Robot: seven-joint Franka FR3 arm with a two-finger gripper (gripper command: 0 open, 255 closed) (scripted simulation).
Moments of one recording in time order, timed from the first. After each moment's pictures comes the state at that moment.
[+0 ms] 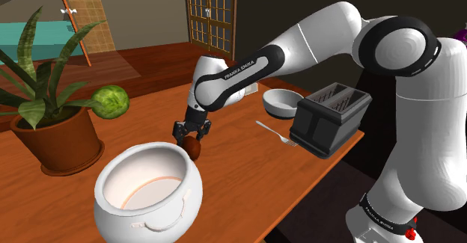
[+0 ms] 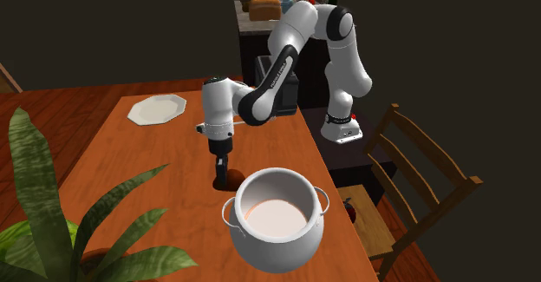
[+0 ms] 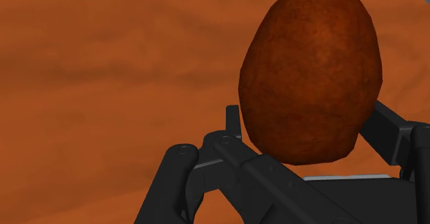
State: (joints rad) arm 0.25 0.40 0.27 -1.86 0.23 2.44 0.36
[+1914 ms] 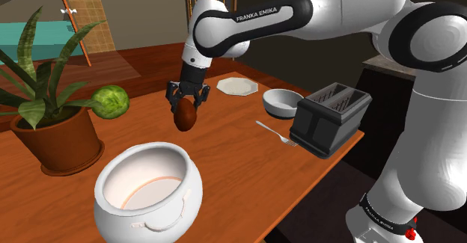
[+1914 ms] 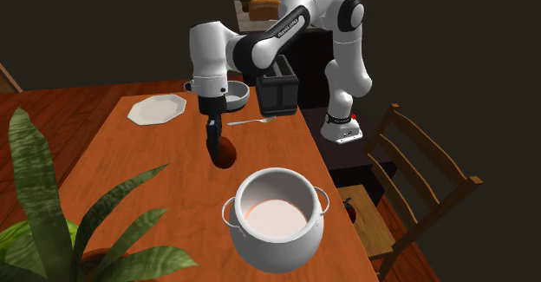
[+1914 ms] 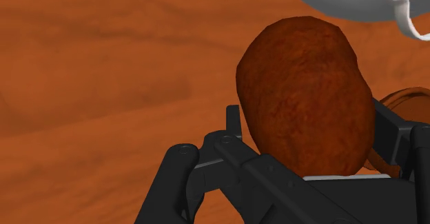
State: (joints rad) arm 0.24 0.26 0.27 -1.67 0.22 2.11 0.44
